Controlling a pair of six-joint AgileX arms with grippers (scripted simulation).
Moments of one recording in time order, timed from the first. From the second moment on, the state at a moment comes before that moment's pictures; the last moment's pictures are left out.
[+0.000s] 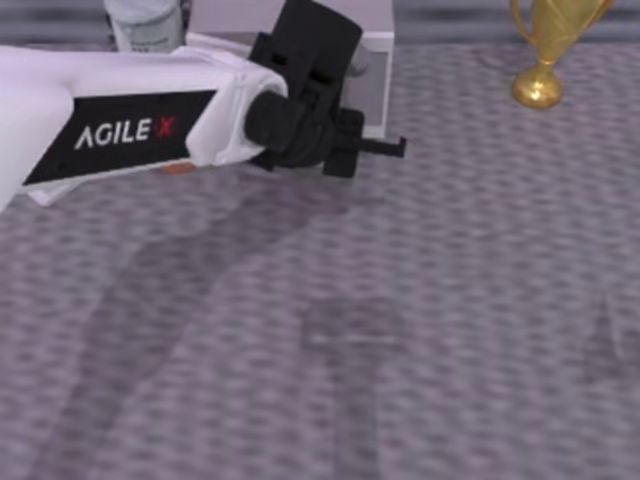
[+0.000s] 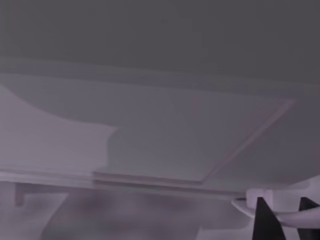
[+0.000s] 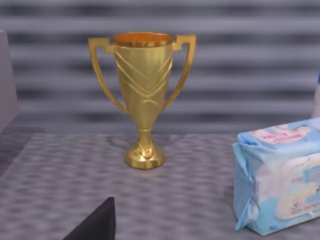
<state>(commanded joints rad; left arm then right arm) -0.60 2.06 1.46 -0.28 -0.17 -0.25 0.00 0.00 0.00 0.00 0.00 0.00</state>
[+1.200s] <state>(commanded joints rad) -0.59 2.03 1.41 -0.25 -0.14 -0.21 0.00 0.00 0.00 0.00 0.00 0.00</state>
